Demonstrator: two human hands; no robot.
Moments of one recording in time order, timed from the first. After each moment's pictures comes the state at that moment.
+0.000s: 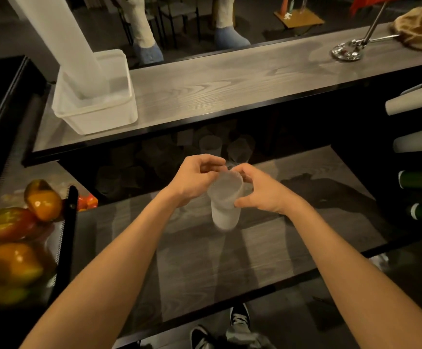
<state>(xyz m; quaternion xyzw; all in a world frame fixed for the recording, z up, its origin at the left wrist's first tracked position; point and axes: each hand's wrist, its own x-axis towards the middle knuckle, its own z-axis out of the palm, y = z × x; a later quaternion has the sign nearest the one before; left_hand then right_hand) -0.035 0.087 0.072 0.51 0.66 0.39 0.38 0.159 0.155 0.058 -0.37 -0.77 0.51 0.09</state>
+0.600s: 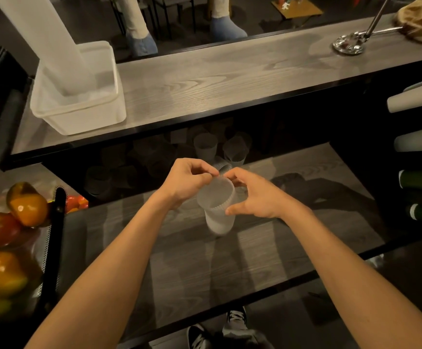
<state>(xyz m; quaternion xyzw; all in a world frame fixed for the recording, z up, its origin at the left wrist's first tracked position) -0.044 0.099 0.056 0.47 0.68 0.41 0.39 0.157 0.161 0.053 -0.35 -0.81 0.47 0.06</state>
